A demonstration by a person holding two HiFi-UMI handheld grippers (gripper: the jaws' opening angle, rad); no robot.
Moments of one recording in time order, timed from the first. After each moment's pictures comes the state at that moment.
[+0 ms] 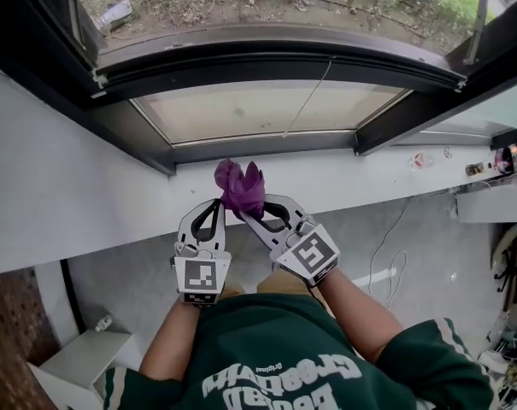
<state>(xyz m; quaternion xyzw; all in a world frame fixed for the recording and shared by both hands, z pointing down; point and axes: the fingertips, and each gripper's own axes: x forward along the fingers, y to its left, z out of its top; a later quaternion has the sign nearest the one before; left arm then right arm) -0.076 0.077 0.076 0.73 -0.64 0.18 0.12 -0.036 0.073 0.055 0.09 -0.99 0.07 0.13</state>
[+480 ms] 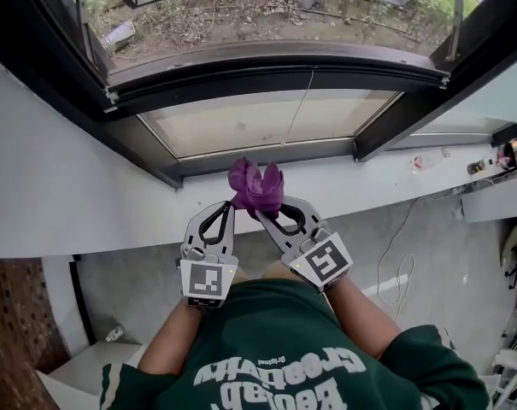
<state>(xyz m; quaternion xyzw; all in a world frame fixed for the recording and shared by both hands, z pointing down) -0.050 0.076 0.025 0.77 -0.62 0.16 0.07 -0.002 0.065 0.003 0.16 -0.98 0.04 0.09</state>
